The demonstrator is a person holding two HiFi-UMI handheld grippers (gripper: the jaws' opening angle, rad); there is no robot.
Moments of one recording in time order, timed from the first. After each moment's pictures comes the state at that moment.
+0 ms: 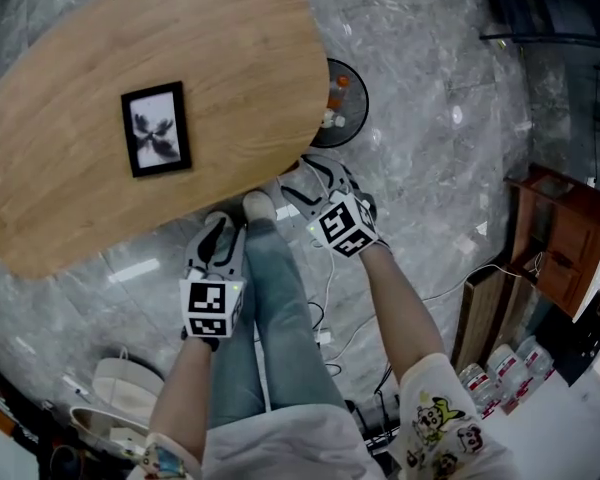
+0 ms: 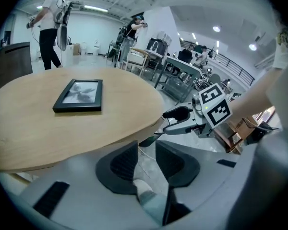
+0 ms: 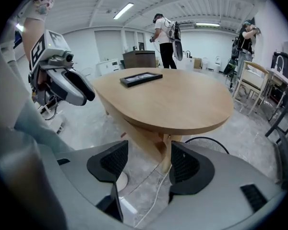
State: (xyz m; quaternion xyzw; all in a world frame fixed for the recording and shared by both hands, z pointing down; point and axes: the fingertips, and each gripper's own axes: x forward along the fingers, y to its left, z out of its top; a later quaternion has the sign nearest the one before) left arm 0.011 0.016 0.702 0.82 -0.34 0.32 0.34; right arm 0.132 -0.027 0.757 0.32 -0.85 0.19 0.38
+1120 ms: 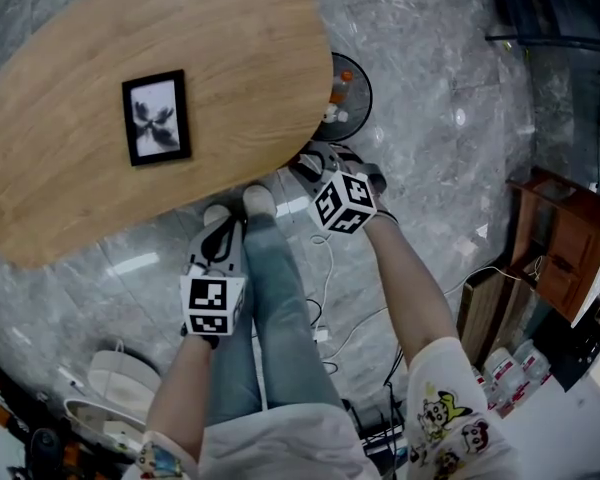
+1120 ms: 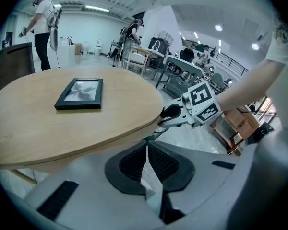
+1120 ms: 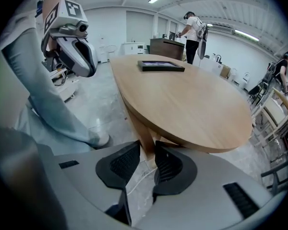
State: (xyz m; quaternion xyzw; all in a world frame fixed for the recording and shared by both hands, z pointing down) left arm 0.015 0.023 0.702 0.81 -0.35 0.33 0.34; right arm 0.136 -0.039 0.779 0.20 -0.85 0.08 0.47
